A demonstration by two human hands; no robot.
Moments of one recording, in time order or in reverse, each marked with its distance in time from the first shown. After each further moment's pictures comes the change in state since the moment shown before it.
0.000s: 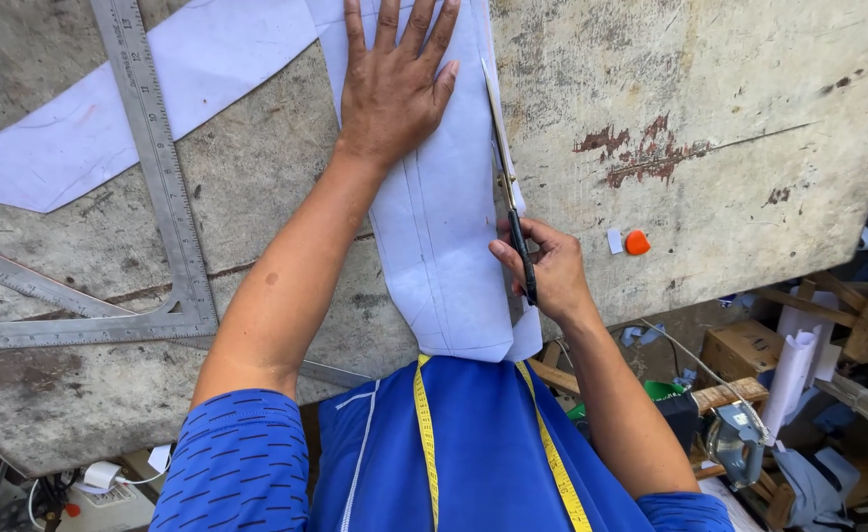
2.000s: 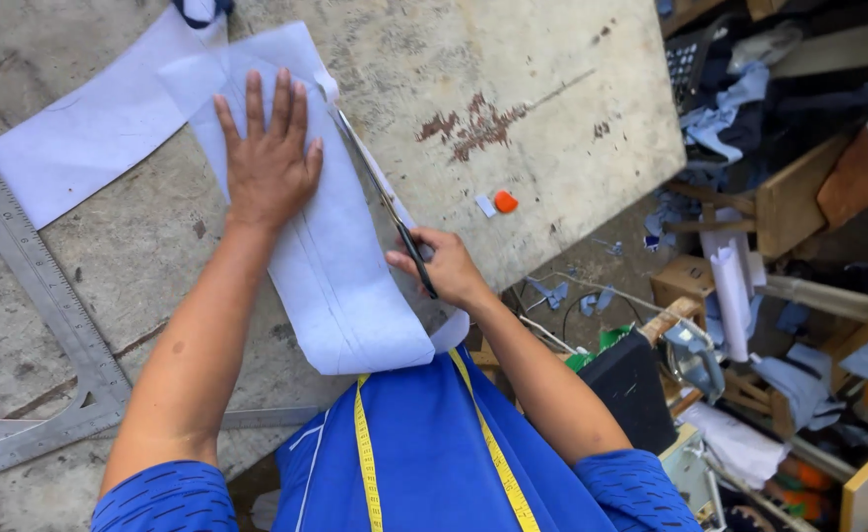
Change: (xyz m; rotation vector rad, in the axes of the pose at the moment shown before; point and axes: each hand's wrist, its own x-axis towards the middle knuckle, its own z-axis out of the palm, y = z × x) left_hand -0.025 0.035 0.009 -0.084 -0.047 0.137; right_hand -0.040 0.004 -0.001 0.031 0.063 0.036
